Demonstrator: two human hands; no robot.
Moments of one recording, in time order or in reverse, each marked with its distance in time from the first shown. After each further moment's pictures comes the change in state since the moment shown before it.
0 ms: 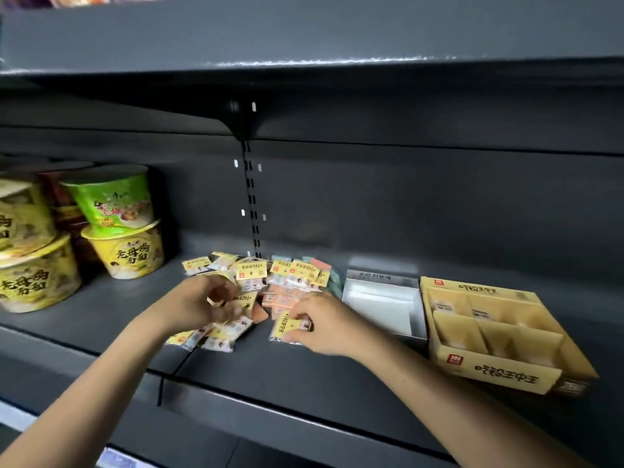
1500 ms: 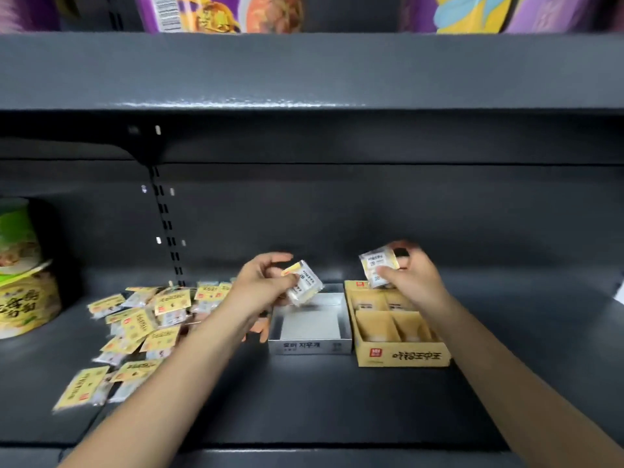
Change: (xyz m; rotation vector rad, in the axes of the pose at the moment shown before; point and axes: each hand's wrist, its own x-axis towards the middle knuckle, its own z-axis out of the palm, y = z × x) left_hand 0.055 0.182 0.076 -0.933 0.017 -0.054; right_hand -0.114 0.112 -0.115 0.630 0.772 0.617
